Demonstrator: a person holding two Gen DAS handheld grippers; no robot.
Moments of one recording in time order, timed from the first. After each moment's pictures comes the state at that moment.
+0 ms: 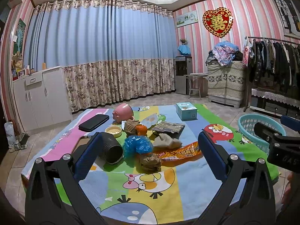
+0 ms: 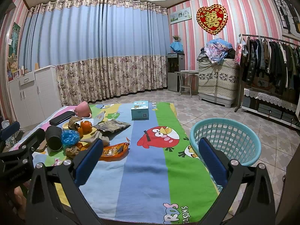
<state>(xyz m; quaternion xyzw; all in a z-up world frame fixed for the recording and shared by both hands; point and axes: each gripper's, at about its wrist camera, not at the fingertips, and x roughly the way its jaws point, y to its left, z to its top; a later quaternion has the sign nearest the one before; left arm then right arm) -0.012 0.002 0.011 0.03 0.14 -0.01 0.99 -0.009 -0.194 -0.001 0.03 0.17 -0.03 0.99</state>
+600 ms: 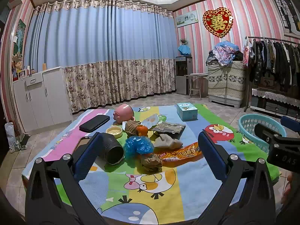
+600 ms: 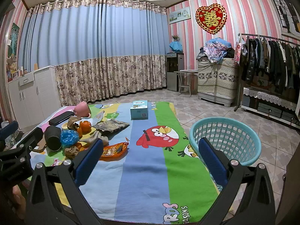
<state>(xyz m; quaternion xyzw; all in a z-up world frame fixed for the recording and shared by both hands) -0.014 0.003 0.014 0.03 0.13 -0.01 0.99 -0.008 -0.195 -0.003 0.03 0.17 -0.03 0.98</state>
